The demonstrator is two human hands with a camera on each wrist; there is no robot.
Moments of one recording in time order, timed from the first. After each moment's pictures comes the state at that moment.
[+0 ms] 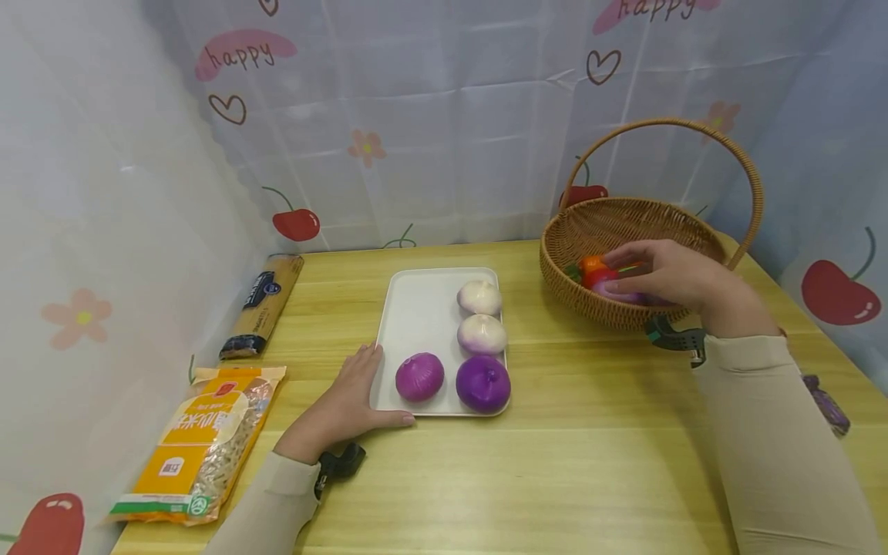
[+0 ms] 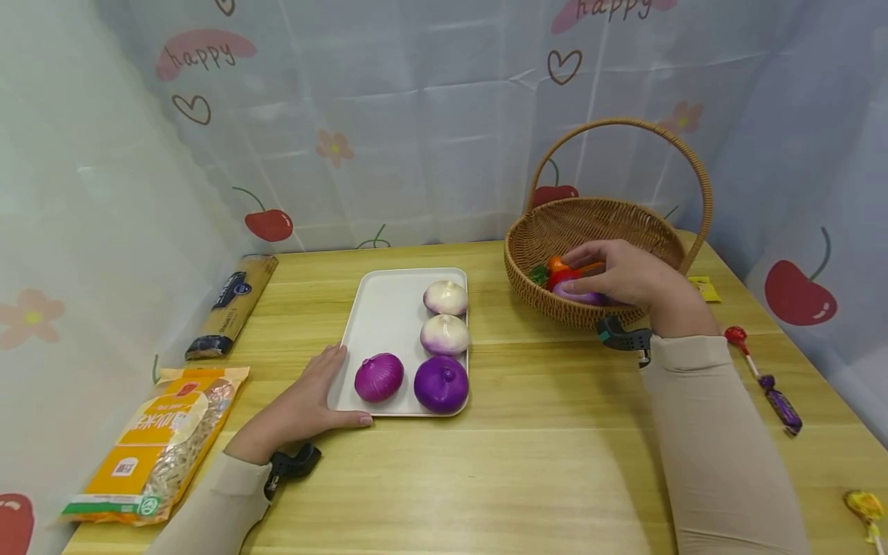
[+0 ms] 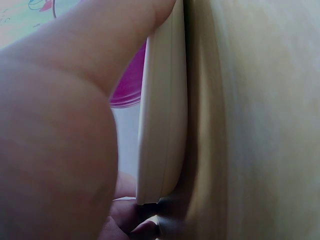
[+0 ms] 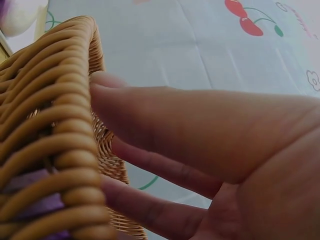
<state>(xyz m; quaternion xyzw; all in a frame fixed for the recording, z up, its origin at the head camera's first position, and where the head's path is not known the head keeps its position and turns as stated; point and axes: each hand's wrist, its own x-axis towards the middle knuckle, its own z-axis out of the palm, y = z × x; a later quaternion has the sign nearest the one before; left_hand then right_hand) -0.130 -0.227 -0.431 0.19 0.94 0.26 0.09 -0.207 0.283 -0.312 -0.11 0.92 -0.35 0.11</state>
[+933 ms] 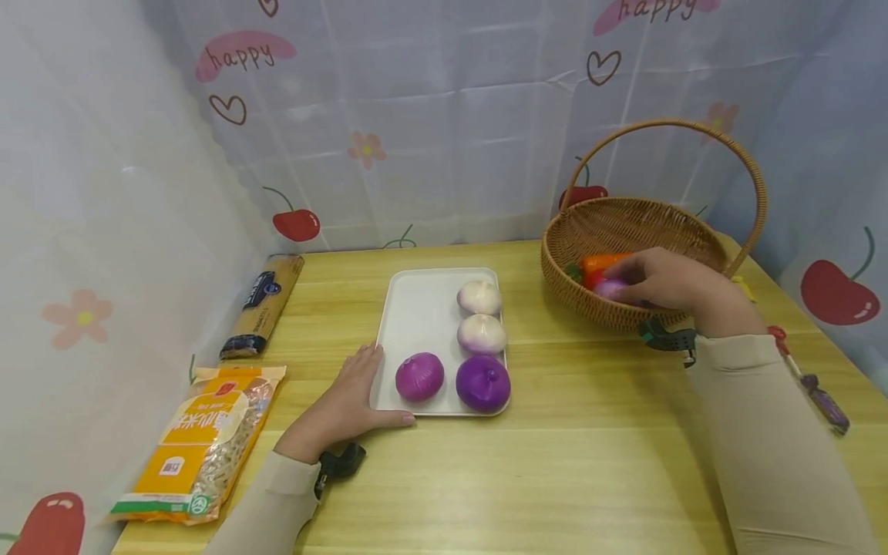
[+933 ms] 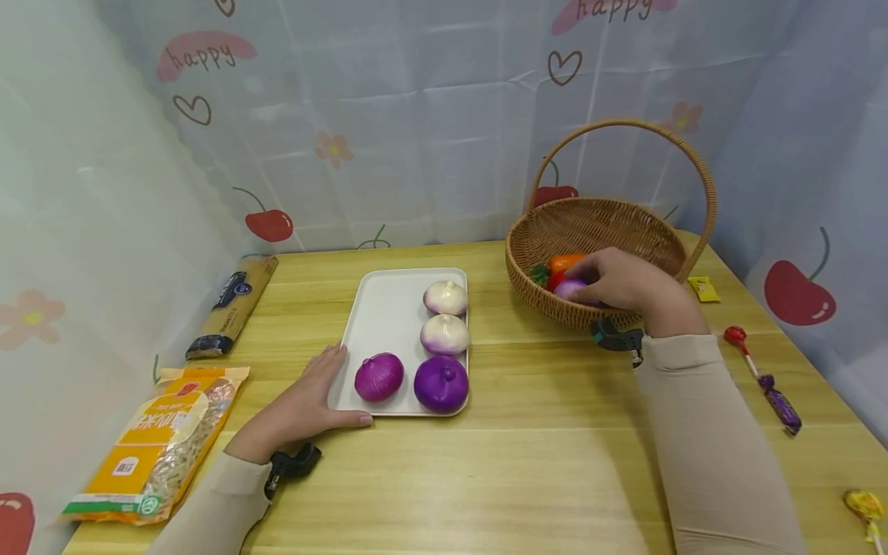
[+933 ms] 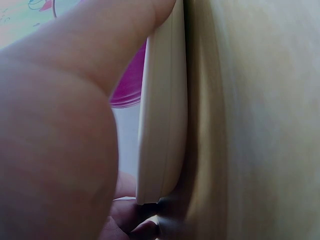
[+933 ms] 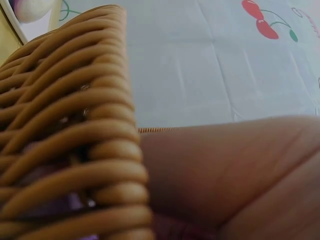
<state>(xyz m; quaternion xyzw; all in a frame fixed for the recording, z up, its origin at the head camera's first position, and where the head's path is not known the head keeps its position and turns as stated) -0.131 -0.229 -0.433 0.19 0.94 0.26 0.09 -0.207 0.278 -0.316 -0.15 0.95 -0.26 0.12</state>
